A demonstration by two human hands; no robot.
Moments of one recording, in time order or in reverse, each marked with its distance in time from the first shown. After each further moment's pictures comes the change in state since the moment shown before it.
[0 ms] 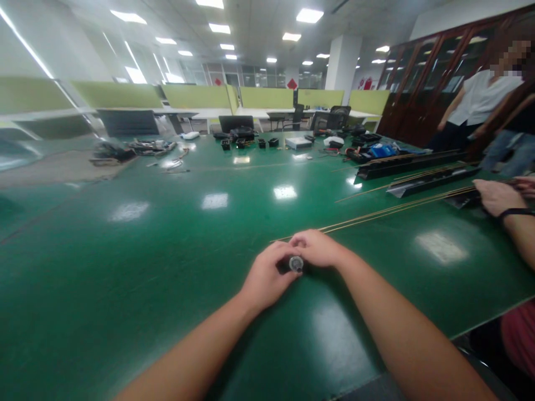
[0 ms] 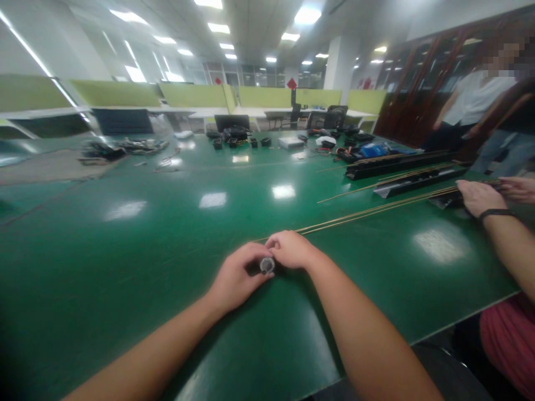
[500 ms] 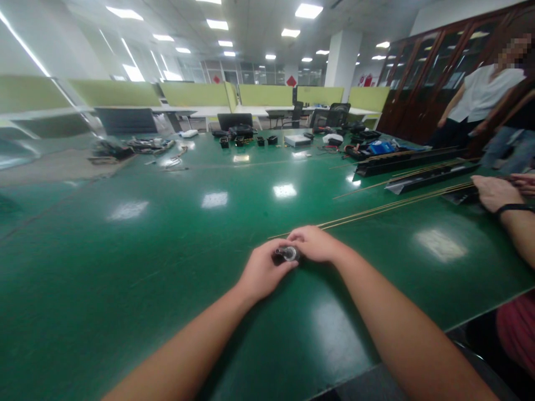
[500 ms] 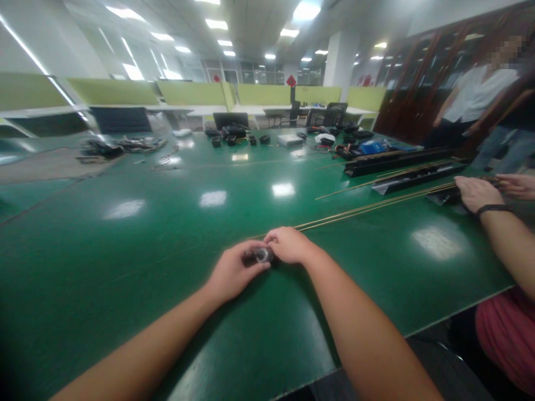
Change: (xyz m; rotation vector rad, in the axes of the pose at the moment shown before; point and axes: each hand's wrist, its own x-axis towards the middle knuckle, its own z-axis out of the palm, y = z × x) left_hand 0.001 -0.009 -0.001 0.012 -0.001 -0.172; right_hand -0.001 -0.006 -0.003 -0.035 0.012 0.035
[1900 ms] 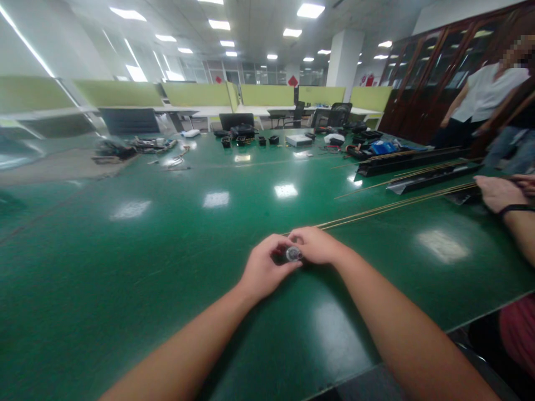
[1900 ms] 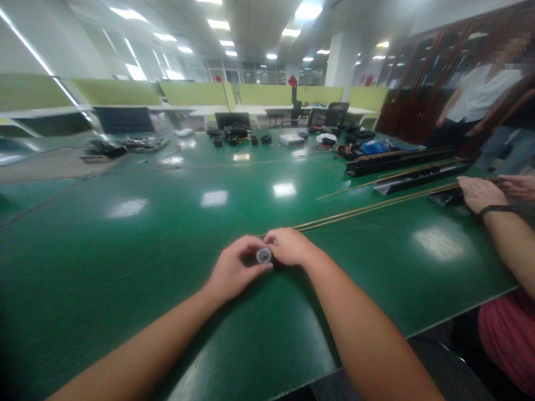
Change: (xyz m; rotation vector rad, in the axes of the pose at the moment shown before) left_hand -0.001 0.010 -0.001 -0.077 0.052 0.109; right_hand -0.005 -0.008 -0.002 -0.070 -0.012 -0.005
